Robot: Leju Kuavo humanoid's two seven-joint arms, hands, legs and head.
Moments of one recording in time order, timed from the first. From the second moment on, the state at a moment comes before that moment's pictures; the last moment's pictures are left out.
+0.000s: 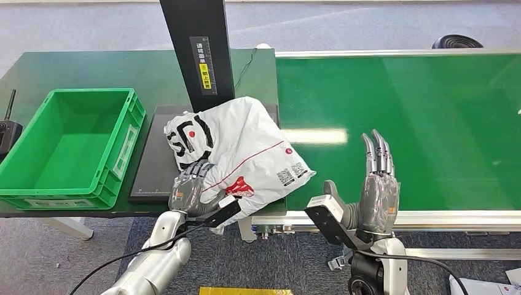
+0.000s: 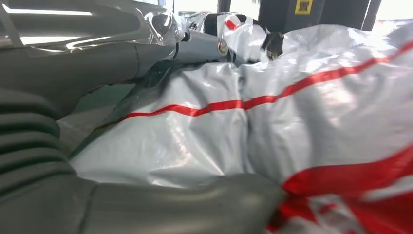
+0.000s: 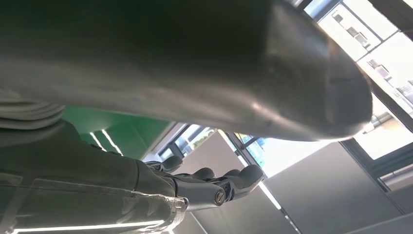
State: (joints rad) left arm -0.53 -0.17 -0.25 -0.43 -1.25 0.64 -0.17; right arm 0.00 -0.06 0.36 -1.65 1.34 -0.37 -0.19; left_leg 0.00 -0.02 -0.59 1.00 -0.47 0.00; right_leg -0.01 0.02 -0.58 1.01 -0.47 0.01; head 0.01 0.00
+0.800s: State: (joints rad) left arm -0.59 -0.18 -0.23 -0.43 -1.28 0.65 -0.20; right arm -0.02 -0.05 0.36 -1.67 1.32 -0.36 -0.20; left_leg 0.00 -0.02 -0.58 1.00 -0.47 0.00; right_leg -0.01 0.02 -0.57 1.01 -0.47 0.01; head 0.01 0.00
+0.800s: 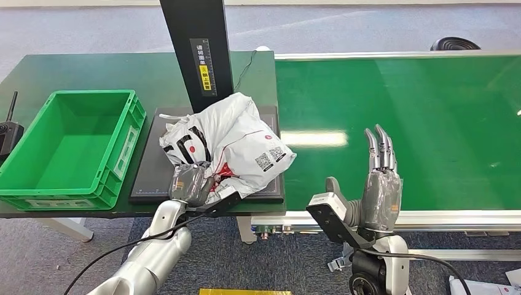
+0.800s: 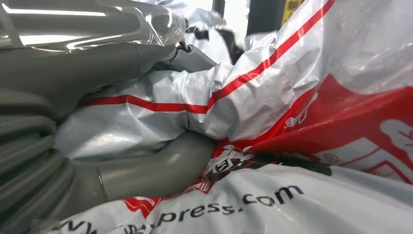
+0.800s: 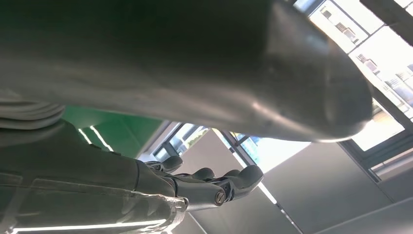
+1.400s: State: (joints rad) left arm -0.73 0.03 -0.29 -0.92 -1.46 0.50 -0.10; right arm -0.02 0.01 0.36 -1.58 1.21 -0.39 -0.24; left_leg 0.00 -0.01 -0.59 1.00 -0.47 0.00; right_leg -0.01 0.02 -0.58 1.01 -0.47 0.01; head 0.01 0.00
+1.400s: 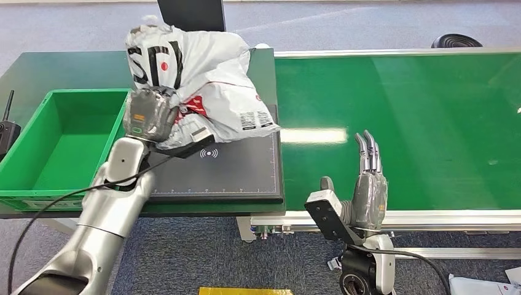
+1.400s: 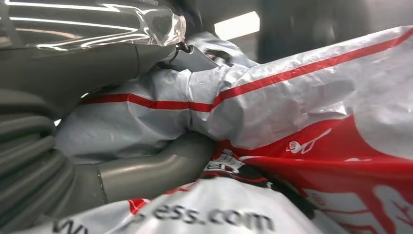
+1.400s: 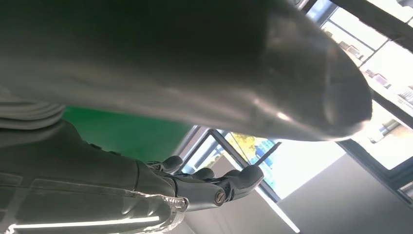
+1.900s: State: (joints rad) left arm -0.63 0.35 -0.15 -1.14 -1.30 0.50 -0.09; right arm 0.05 0.03 0.32 -1.58 1.20 -0.41 -0.26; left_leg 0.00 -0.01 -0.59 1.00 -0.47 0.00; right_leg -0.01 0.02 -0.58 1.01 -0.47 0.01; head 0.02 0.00
